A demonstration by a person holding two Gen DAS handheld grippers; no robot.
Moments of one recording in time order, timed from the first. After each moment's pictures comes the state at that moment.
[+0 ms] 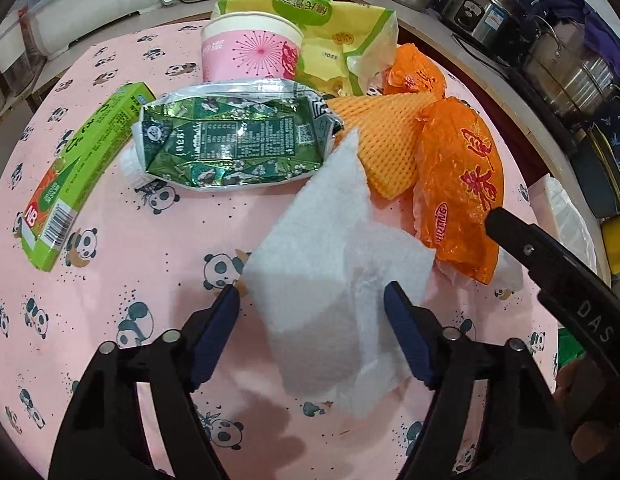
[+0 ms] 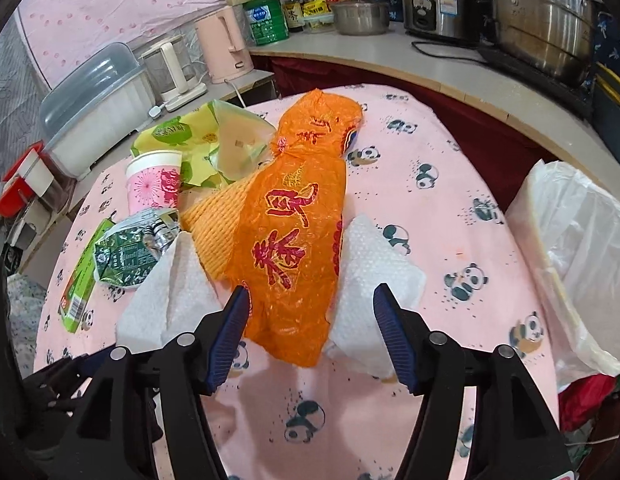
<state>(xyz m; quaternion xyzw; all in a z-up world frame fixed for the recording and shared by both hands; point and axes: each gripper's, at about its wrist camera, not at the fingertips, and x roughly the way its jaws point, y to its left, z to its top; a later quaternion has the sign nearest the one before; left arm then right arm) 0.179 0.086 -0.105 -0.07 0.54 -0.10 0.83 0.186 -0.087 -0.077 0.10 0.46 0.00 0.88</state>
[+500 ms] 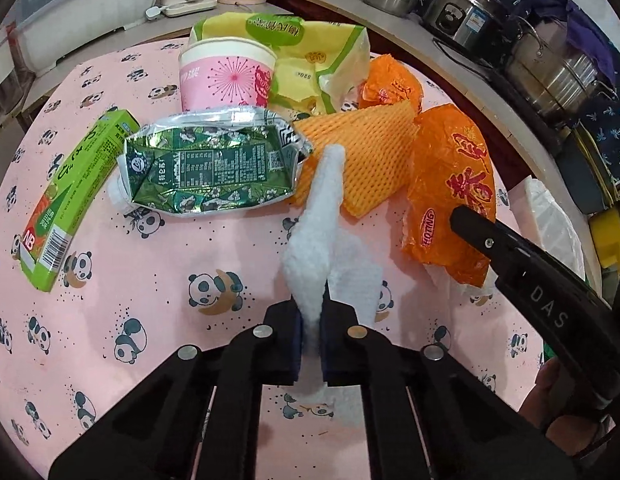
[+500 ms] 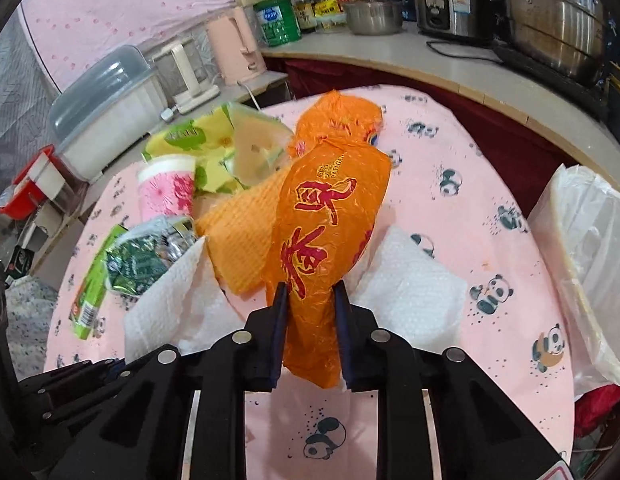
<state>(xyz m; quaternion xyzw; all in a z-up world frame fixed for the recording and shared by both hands) 0.177 0.079 -0.083 -0.07 0.52 -0.12 0.84 0.190 -0.081 -0.069 0.11 0.44 0.03 0.89</state>
